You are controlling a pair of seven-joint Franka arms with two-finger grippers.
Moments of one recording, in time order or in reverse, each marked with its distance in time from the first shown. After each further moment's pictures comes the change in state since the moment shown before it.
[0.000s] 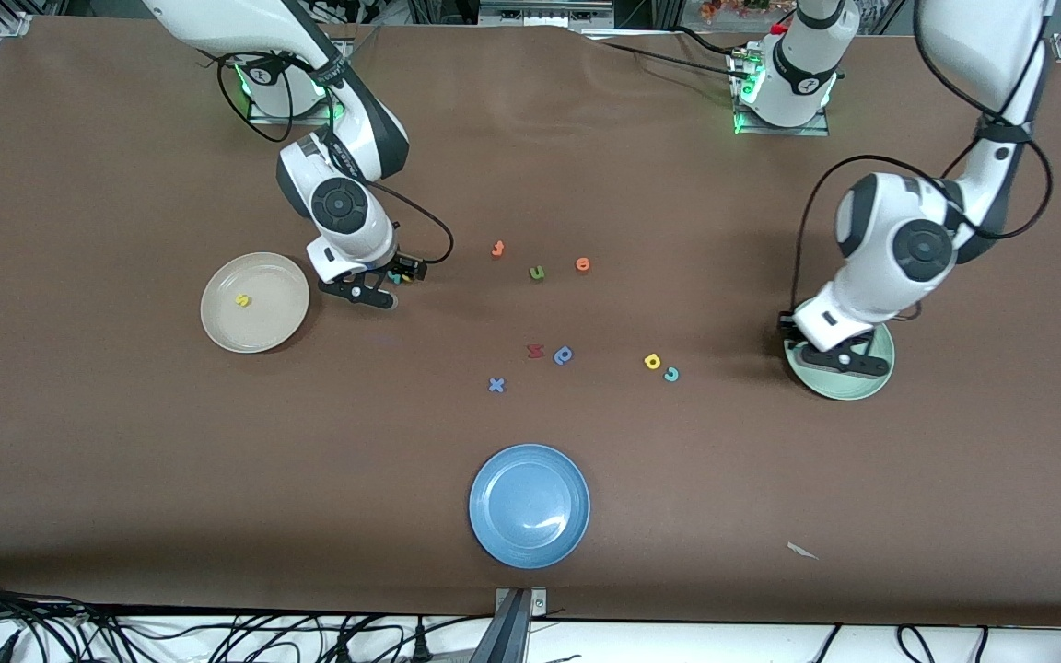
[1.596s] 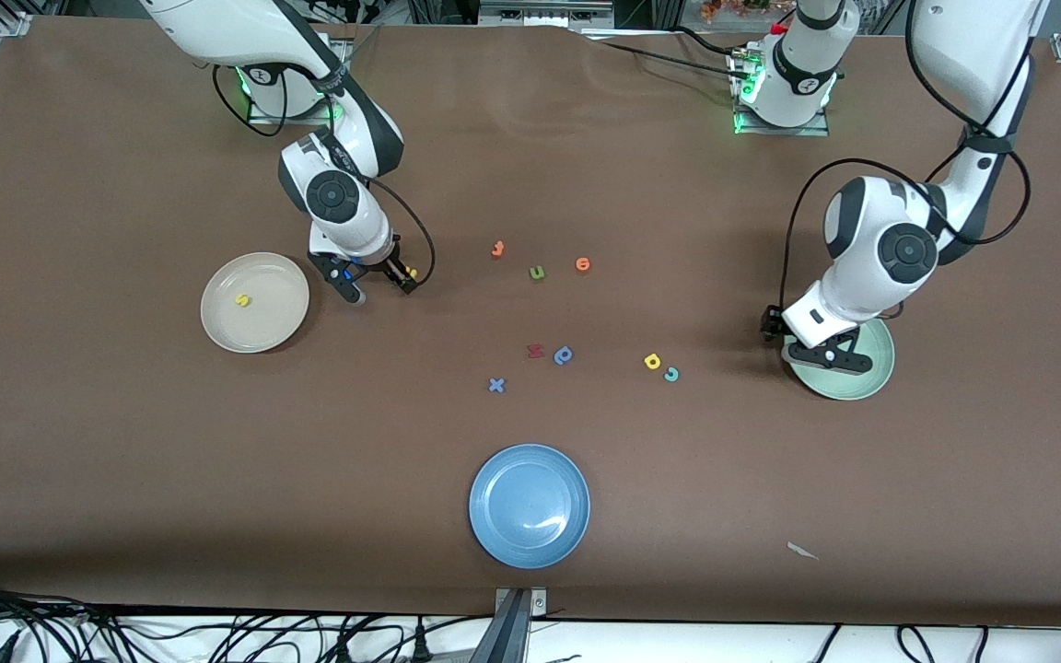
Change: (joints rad) left arm 0.012 0.038 -0.083 -0.029 -0.056 0.076 -0.052; right arm -0.010 0.019 0.002 -0.116 0.000 0.215 0.517
